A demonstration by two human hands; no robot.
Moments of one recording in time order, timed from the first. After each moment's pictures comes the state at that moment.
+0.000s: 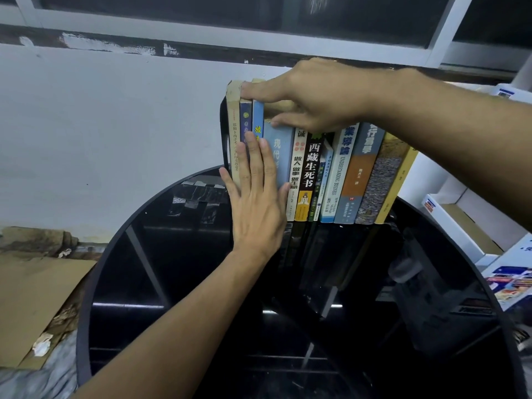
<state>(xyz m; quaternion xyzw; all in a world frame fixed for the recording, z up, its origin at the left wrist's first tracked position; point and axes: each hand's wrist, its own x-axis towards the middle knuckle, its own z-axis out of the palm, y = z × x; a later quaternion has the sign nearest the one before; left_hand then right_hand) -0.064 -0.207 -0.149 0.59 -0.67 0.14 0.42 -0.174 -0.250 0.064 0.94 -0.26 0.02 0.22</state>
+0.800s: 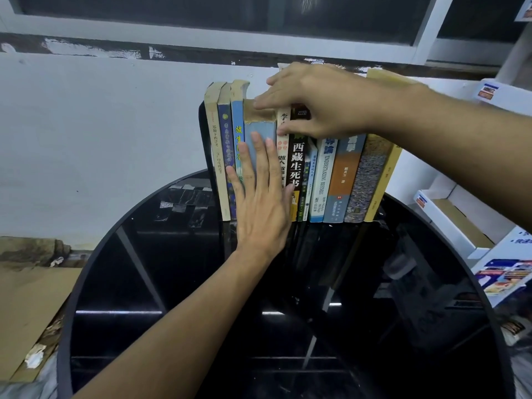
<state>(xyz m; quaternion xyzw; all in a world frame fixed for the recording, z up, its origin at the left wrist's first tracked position) -0.089 -0.212 -0.146 0.57 -0.68 0.14 0.43 -0.206 -0.237 0.056 0.93 -0.29 0.05 0.21</state>
